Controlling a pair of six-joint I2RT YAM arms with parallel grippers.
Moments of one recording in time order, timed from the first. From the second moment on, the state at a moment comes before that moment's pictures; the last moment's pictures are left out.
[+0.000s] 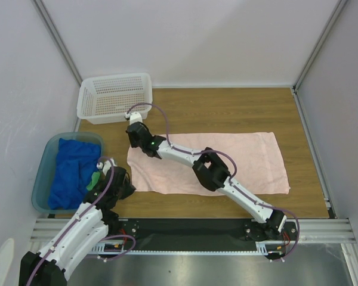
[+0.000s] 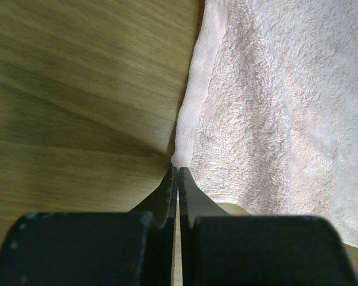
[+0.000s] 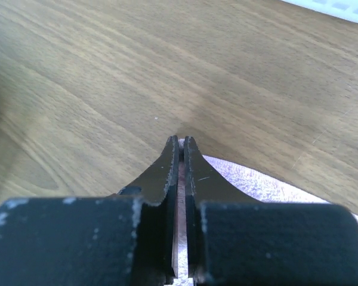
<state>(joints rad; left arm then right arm) -0.38 0.60 0.24 -0.55 -0.20 -0.84 1.00 2.79 2.45 -0.12 0.30 0.33</state>
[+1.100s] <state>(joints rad) -0.45 0.82 0.84 -0.91 -0.44 -0.83 0.84 2.65 2.37 0.09 0.01 0.55</state>
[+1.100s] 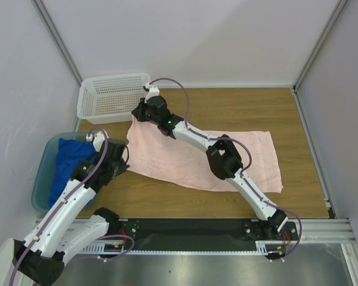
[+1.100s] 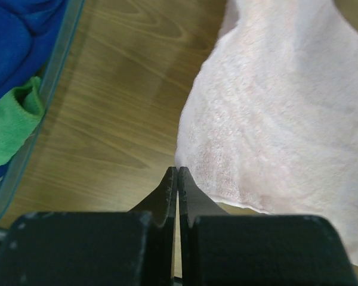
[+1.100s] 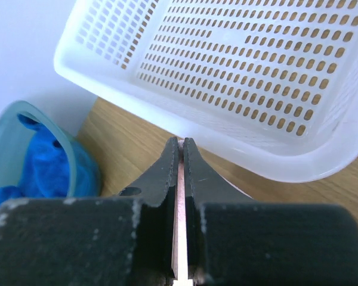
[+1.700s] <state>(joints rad) -0.45 0.60 0.76 -0.83 -0.29 -0.66 0.80 2.65 2.38 0.14 -0.05 0.76</state>
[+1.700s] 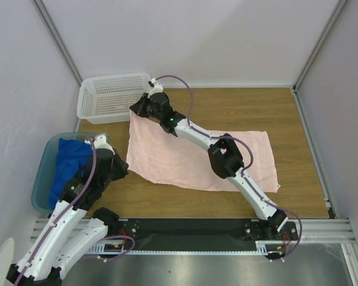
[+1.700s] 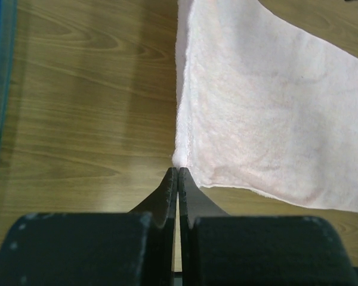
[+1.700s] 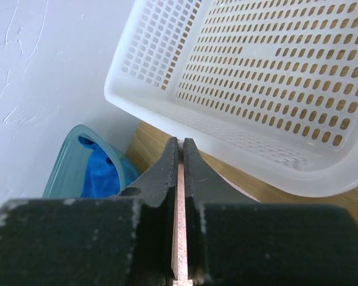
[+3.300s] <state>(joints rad) -0.21 0.67 0.96 -0.88 -0.65 -0.66 0.88 2.61 2.59 0.15 -0.02 0.57</state>
